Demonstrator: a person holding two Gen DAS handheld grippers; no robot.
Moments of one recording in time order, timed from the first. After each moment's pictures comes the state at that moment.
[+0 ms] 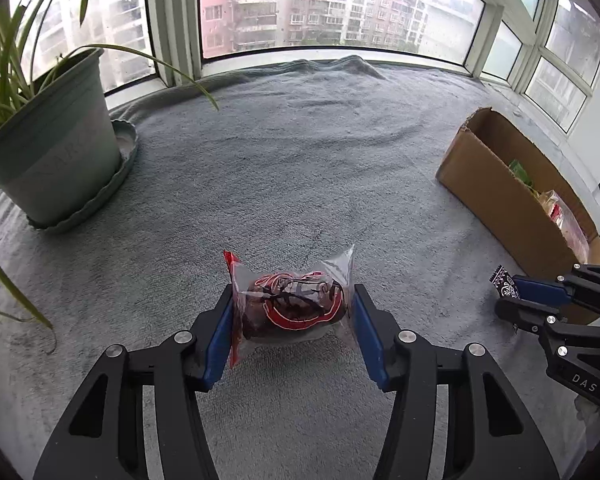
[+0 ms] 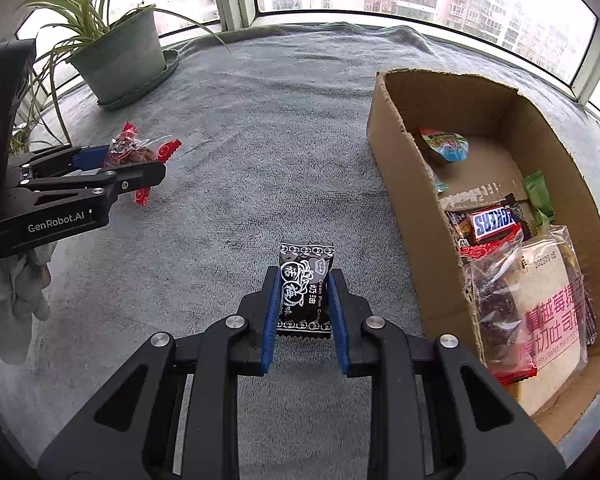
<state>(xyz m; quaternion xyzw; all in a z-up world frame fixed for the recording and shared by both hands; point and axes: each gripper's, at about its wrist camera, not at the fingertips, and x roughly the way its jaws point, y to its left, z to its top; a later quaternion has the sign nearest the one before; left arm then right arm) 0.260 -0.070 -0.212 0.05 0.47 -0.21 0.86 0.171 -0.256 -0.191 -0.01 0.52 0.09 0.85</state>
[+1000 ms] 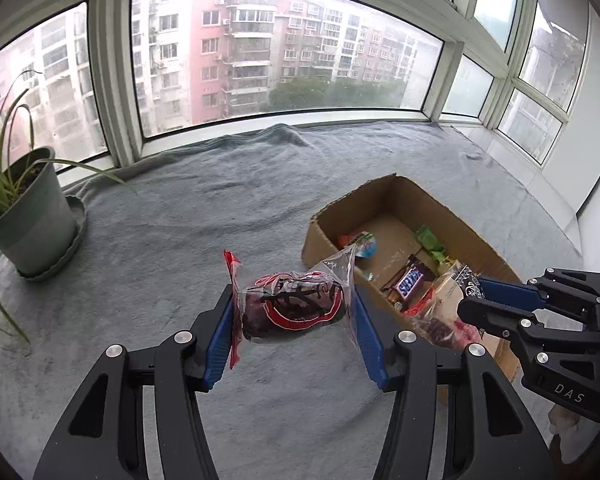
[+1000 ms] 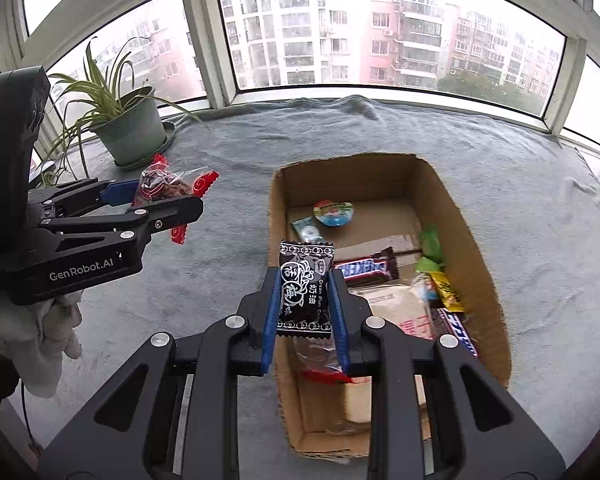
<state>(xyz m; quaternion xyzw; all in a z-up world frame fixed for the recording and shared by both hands) 0.224 -0.175 -0.136 0.02 0.41 -0.23 0.88 0.148 -0.367 -0.116 0.00 0.45 0.10 0.89</state>
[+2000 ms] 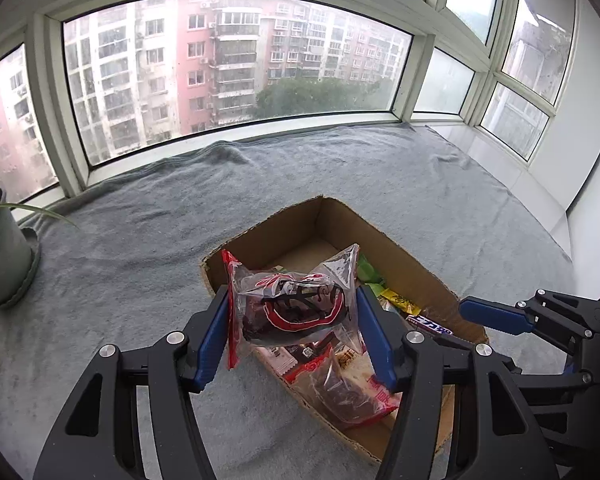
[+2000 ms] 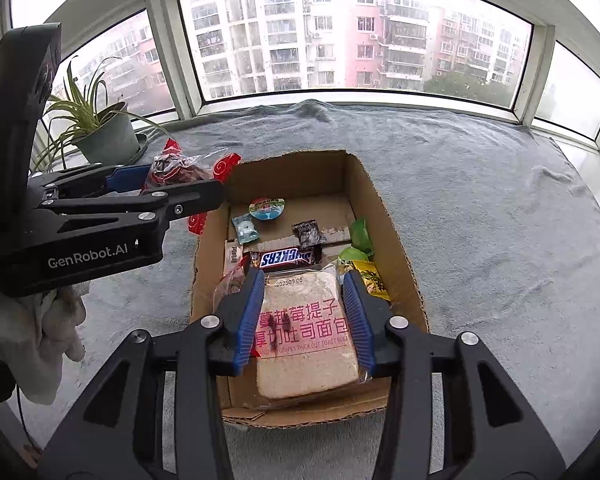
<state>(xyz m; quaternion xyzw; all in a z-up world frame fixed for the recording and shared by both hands) 0.220 -0.261 -0.115 0.03 0.40 -0.25 0.88 0.130 -0.424 -0.106 0.01 0.43 0.09 0.90</state>
